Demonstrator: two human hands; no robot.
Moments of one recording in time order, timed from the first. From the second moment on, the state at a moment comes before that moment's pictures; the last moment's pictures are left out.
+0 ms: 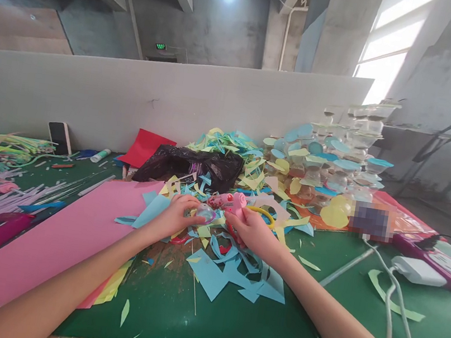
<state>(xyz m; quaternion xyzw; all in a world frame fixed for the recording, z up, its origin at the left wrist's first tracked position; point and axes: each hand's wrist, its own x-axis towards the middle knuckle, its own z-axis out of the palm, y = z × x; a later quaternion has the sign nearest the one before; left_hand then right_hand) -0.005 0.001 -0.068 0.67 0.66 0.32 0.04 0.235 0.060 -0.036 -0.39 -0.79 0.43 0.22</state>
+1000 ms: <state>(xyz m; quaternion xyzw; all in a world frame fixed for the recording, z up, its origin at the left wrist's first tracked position) -0.005 0.001 -0.070 0.67 0.67 0.32 0.04 0.238 0.061 -0.032 -0.42 -0.81 0.38 0.18</state>
